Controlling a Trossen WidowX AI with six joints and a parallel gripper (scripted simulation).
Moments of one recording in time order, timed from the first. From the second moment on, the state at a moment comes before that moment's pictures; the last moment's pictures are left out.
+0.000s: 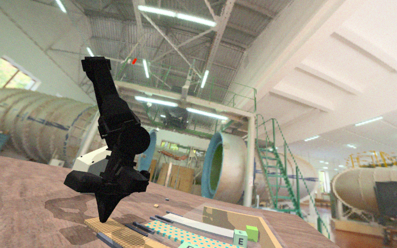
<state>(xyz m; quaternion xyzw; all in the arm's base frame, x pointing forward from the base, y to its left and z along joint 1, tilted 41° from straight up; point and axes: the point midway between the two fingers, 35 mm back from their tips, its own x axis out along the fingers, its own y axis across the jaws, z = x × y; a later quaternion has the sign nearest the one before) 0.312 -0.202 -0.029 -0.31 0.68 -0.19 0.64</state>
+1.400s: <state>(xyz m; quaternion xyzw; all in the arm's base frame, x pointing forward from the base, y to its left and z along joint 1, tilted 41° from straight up) 0.251 -0.209 -0.022 -0.31 0.68 -0.19 0.64</state>
